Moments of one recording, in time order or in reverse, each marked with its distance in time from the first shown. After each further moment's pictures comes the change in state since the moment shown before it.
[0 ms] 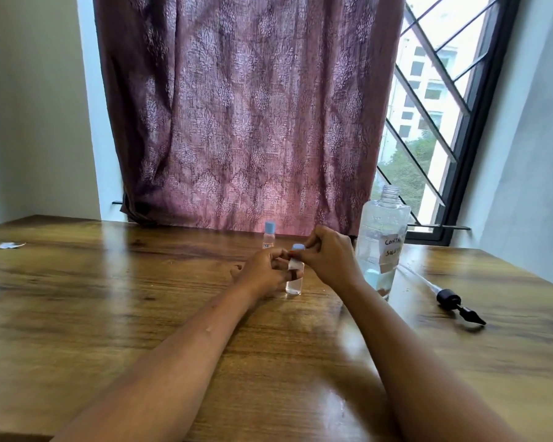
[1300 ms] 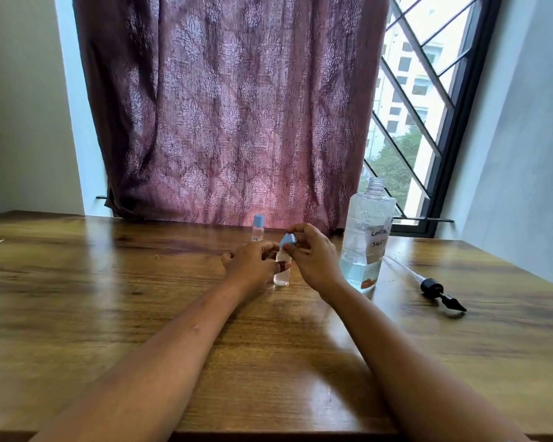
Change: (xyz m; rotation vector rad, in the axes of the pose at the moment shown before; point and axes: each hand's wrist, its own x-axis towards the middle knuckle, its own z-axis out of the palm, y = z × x) left_hand -0.007 0.010 0.002 0.437 0.182 0.063; right_hand -0.018 -0.001 0.010 0.310 -0.041 0.109
